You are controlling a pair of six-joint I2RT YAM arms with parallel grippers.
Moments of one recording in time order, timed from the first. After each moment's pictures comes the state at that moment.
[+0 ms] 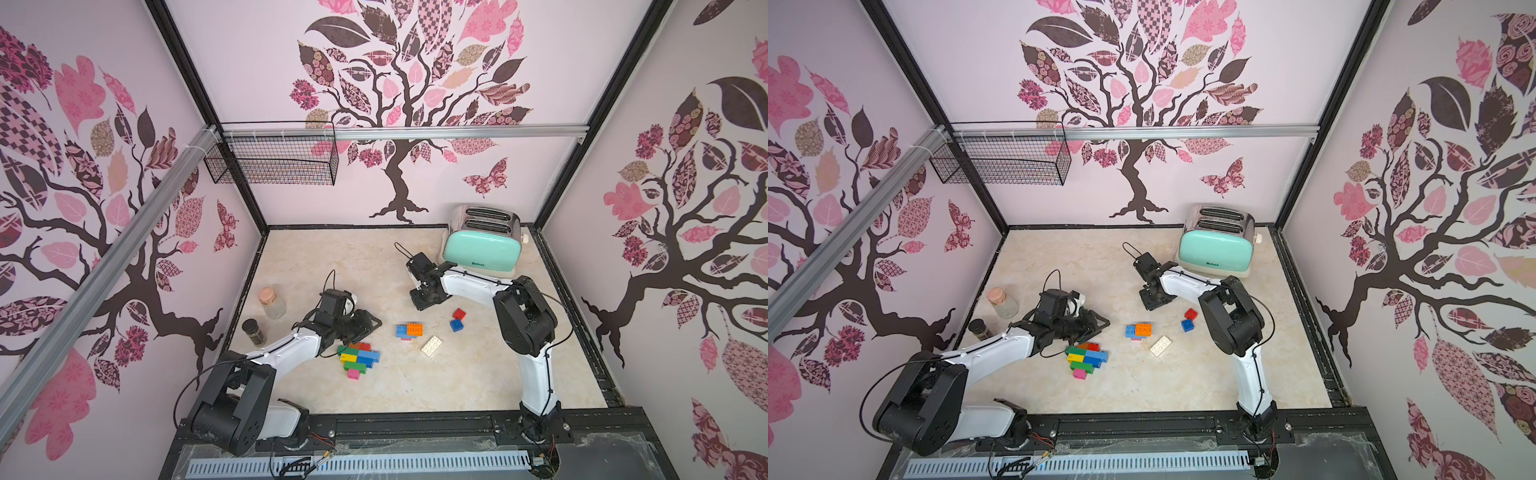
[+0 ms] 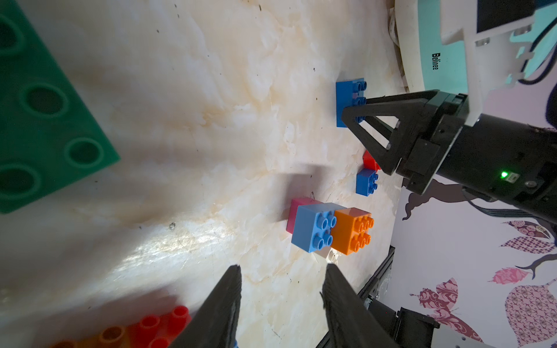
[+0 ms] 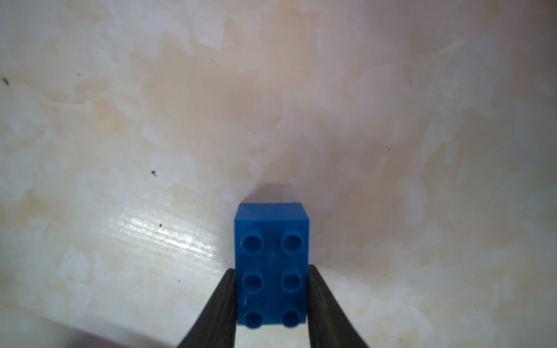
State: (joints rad) left arm -0.38 1.36 0.56 -0.05 0.52 -0.86; right arm 0.62 2.08 1.50 -0.68 0.10 0.19
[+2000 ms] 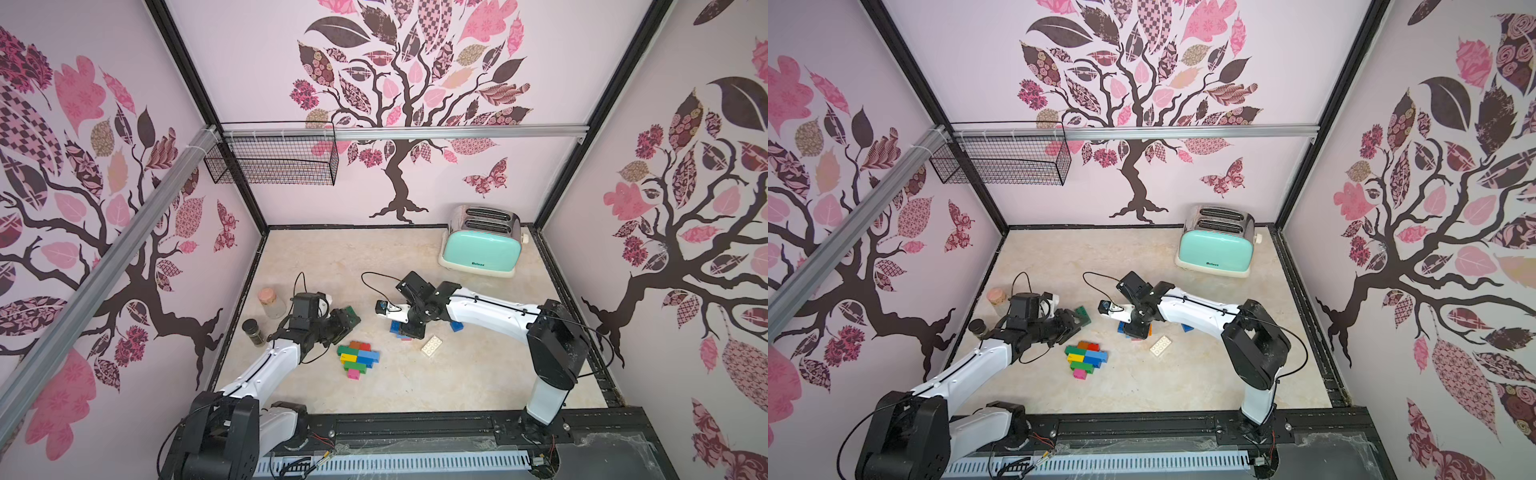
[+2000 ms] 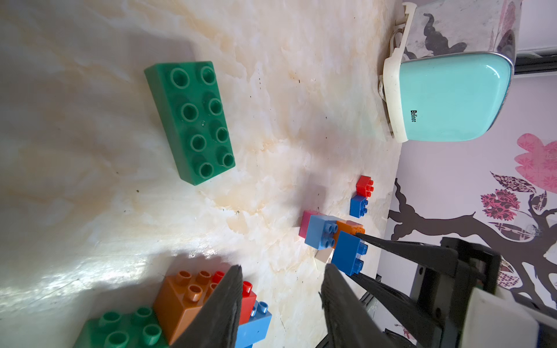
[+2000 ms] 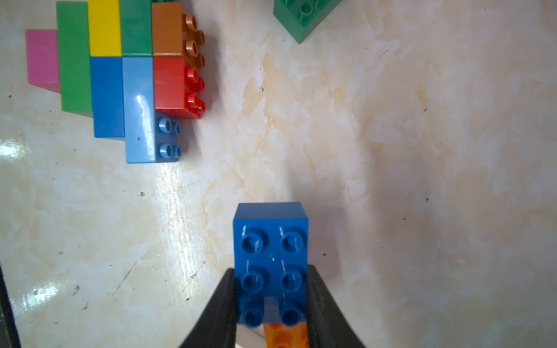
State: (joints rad) left arm -0.17 1.16 0.51 -0.18 0.57 -0.81; right arm 0.84 1.80 1.30 -0.65 -0.16 -0.52
